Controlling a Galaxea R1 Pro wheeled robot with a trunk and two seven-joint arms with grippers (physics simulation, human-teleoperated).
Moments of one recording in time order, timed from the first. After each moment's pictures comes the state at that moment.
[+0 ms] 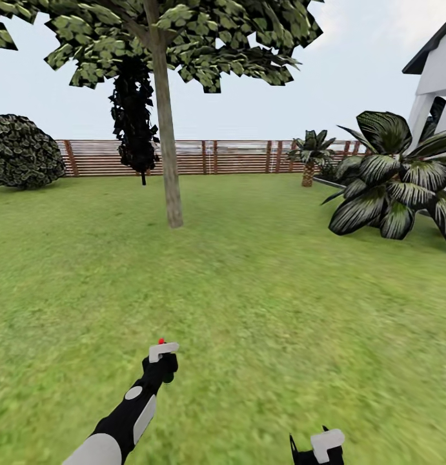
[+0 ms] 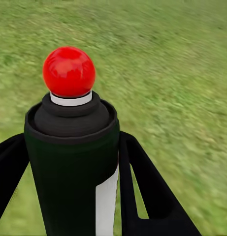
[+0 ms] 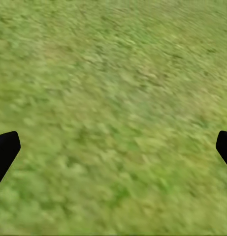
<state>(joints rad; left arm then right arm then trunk) -0.57 -0.10 0.12 -0.43 0.03 -0.25 -0.07 -0.18 -0.05 0.14 -0.50 0.14 -0.44 -0.15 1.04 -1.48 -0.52</state>
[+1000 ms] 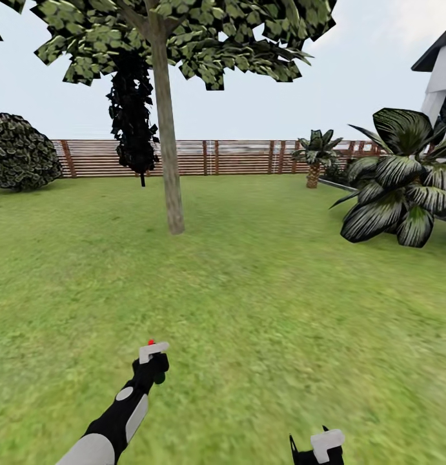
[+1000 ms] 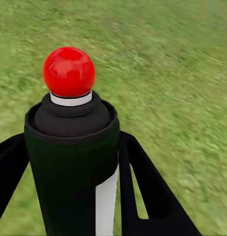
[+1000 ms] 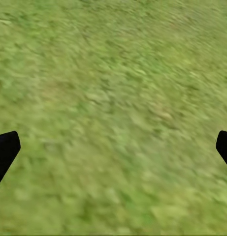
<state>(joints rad) -0.57 -0.08 0.20 -0.43 0.03 -0.25 -0.07 -0.18 -0.05 0.14 -0.50 0.14 -0.44 -0.15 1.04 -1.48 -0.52</state>
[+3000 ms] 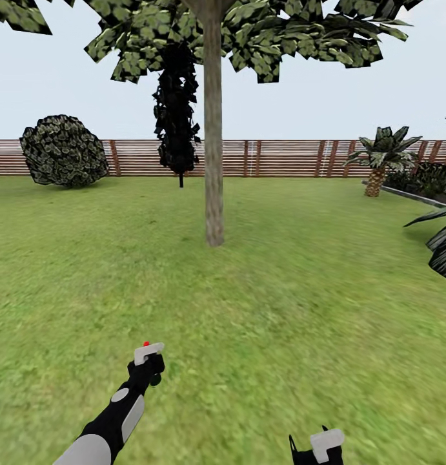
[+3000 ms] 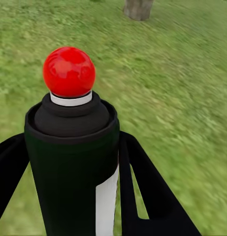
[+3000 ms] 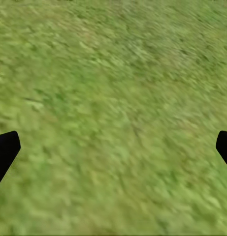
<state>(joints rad) -0.57 -0.06 0.23 -0.42 0.03 -0.25 -0.07 -0.18 -0.04 0.15 -0.50 0.14 -0.44 -0.15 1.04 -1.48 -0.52</state>
